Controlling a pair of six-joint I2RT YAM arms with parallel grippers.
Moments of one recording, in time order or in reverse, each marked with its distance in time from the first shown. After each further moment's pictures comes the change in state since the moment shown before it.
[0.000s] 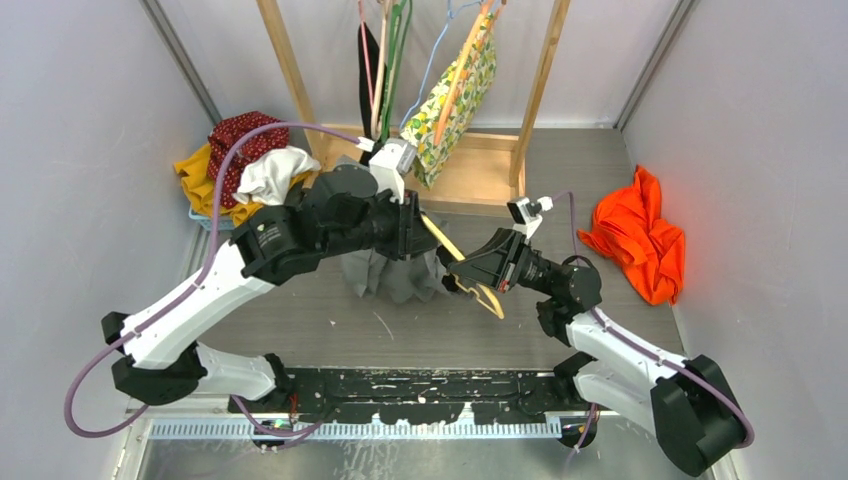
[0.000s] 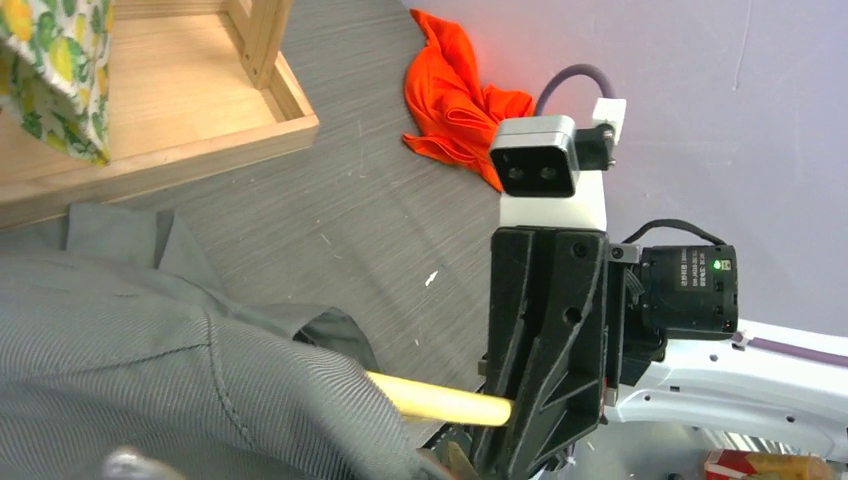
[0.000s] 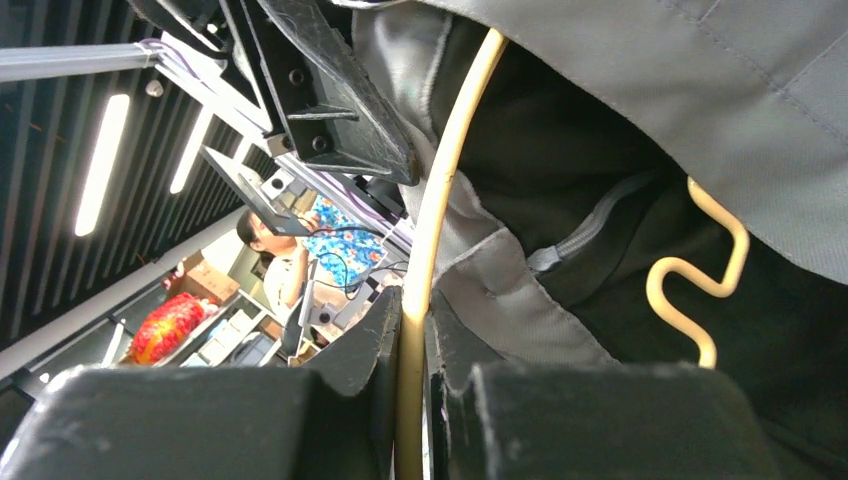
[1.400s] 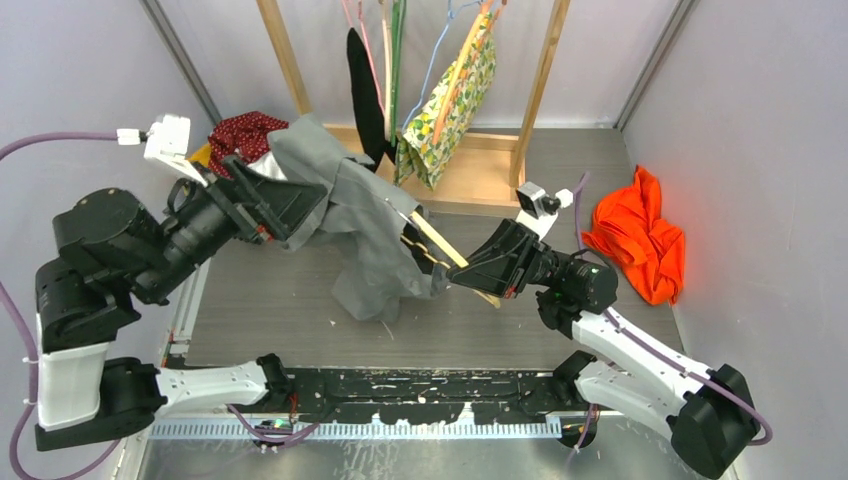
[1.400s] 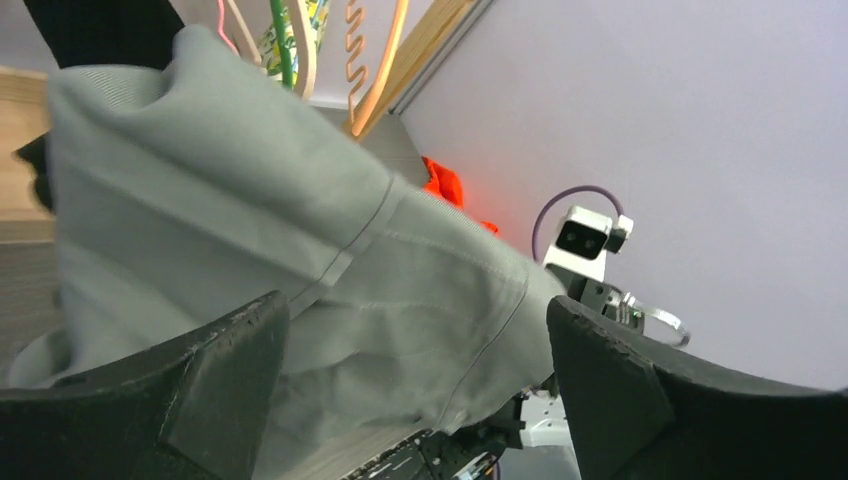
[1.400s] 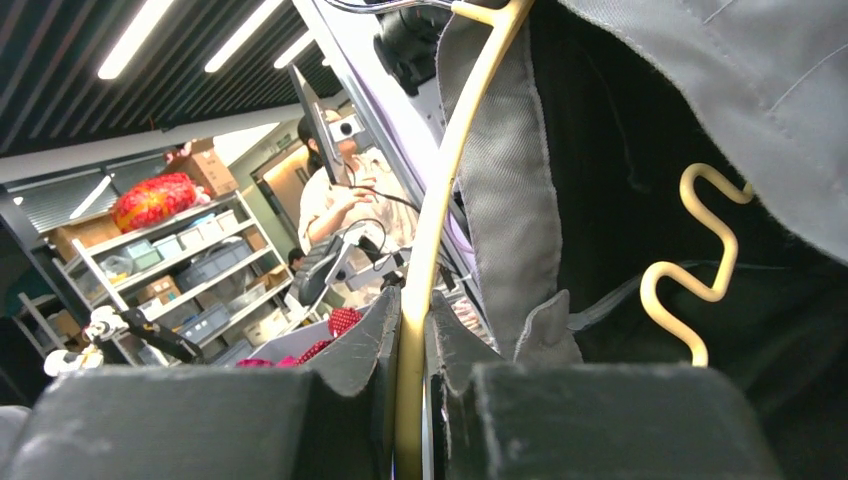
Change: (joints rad) left arm -0.011 -0.338 0.222 -0.132 -0.381 -0.066; right arm 0.123 -0.074 0.211 -0.006 -0.012 -0.146
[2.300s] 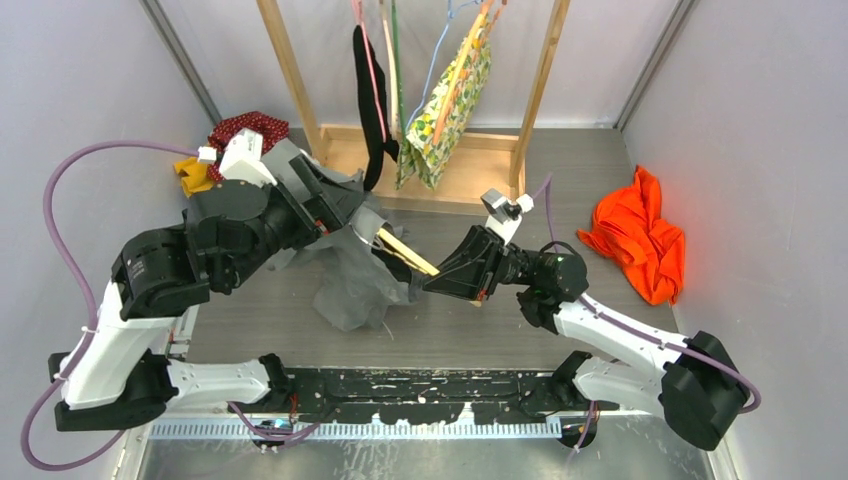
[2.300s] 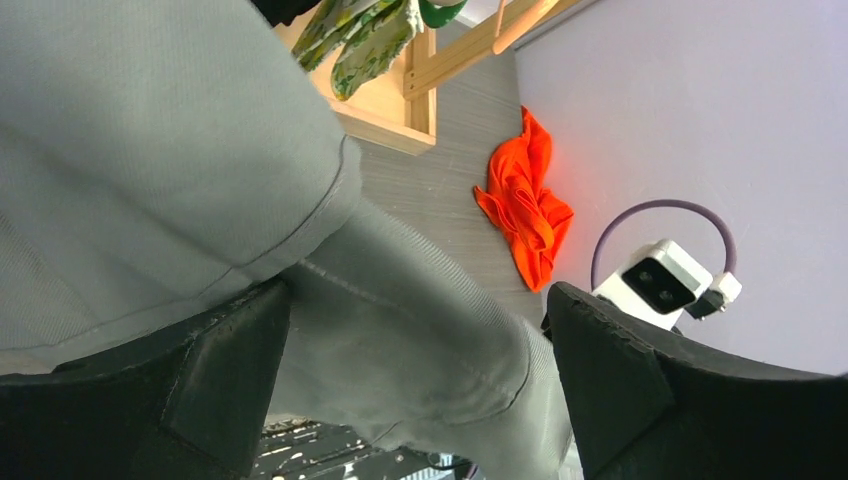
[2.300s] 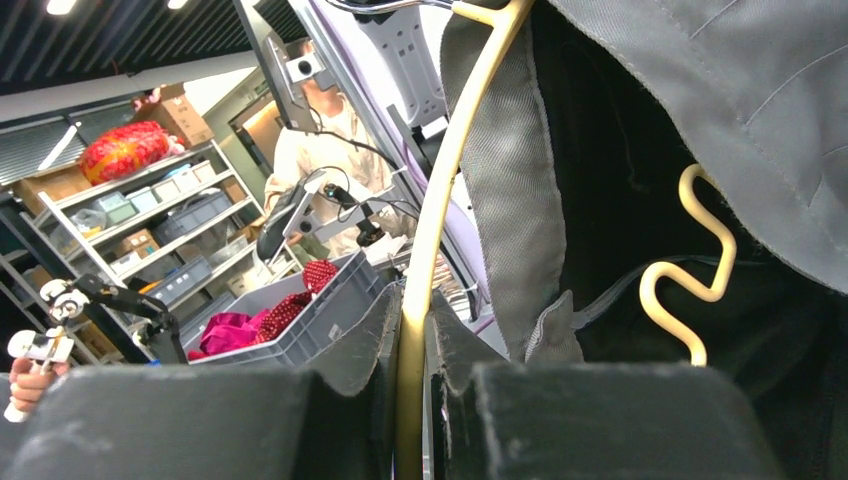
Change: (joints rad) left arm 0.000 0.101 -0.094 -0.140 -0.164 -0.364; right arm 0.096 0.155 0.006 -0.003 -0.044 -0.172
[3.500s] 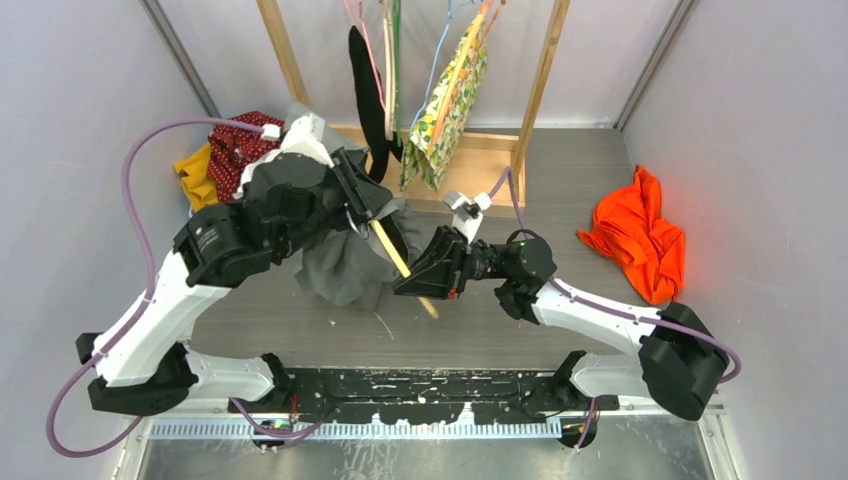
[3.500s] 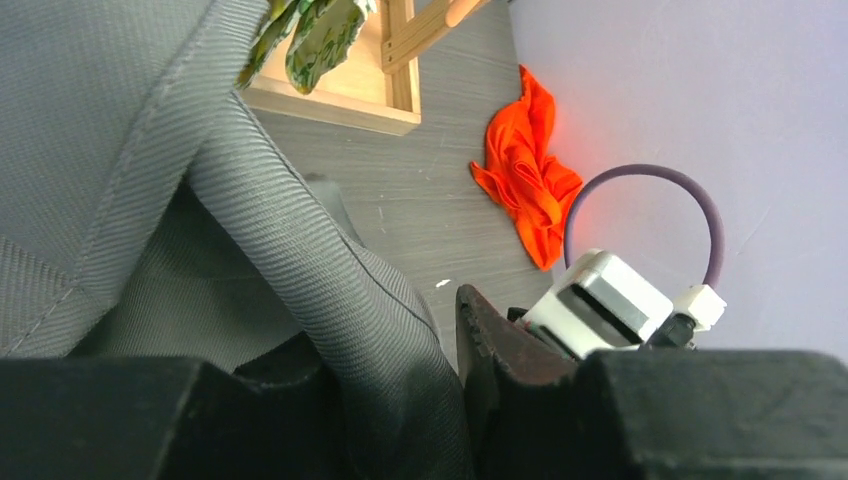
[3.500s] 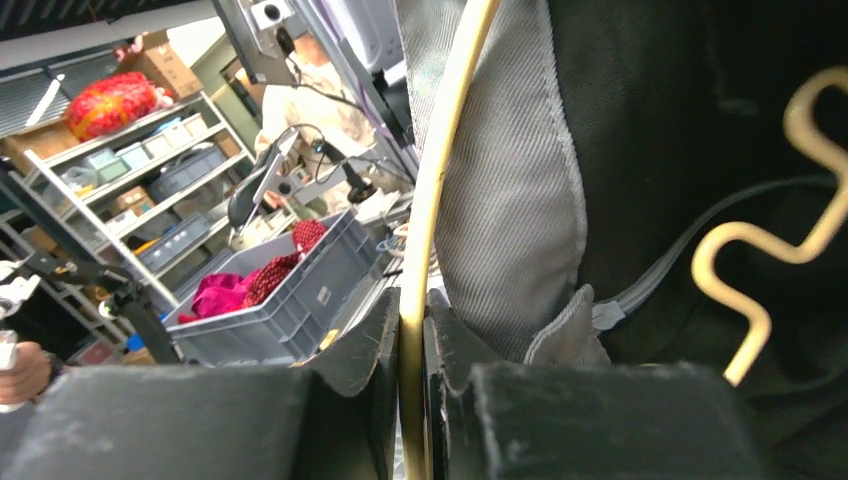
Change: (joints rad) left arm 0.060 0.127 -0.037 0.148 0.140 0.068; right arm 0.093 0.151 0.088 -0.077 -0.007 -0.144
